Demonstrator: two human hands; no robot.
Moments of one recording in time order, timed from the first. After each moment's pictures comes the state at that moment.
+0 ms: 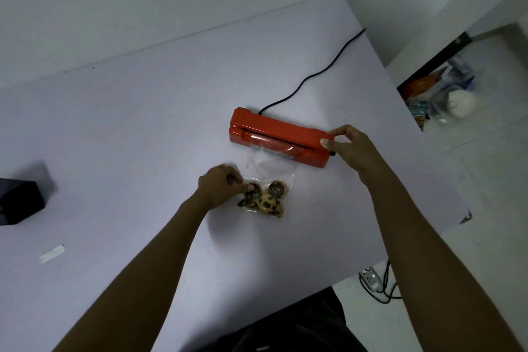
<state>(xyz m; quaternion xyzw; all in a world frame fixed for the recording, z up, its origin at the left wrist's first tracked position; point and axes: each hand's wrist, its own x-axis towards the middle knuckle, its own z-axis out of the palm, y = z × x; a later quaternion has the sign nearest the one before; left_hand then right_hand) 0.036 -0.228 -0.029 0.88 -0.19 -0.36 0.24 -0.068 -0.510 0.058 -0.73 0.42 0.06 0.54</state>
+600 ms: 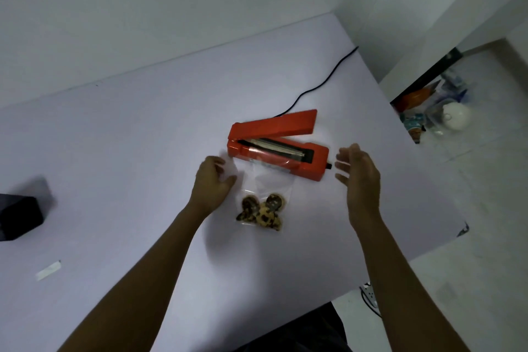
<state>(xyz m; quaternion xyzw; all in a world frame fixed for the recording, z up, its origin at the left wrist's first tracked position) 0.045 -0.239 -0.002 0.88 -0.08 -0.26 0.38 -0.100 -0.471 0.065 -0.63 0.47 -0.19 0.59</state>
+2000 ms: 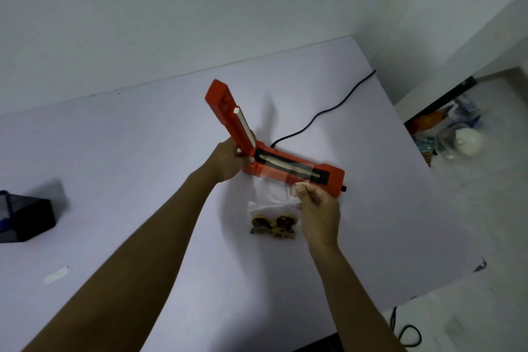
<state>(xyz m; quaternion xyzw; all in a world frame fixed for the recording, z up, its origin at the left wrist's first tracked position) 0.123 -0.271 0.041 0.84 -0.20 -0.33 0.38 -0.064 -0.390 0.050 -0.65 0.46 -0.11 0.59</state>
